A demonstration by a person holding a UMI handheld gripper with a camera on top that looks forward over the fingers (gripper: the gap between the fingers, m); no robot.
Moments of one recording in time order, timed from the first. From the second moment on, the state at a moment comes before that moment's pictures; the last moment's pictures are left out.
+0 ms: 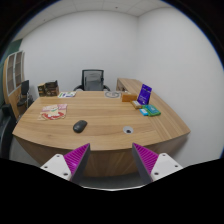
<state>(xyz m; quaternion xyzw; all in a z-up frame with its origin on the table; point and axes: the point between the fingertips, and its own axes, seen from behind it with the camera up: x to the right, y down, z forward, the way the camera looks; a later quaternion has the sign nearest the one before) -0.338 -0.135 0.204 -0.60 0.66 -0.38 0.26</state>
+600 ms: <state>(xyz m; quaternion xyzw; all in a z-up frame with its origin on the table) -0.319 -0.068 0.174 -0.62 0.64 -0.35 0.28</state>
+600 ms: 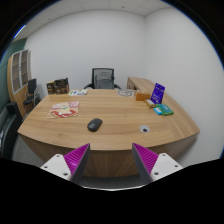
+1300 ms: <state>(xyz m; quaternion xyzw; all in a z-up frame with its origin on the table) -0.207 0.033 0.086 -0.64 0.63 -0.32 0.30</state>
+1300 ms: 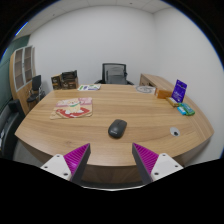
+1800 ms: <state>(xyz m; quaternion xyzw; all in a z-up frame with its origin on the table) -0.116 0.022 0.008 -0.63 0.66 -0.32 0.27</state>
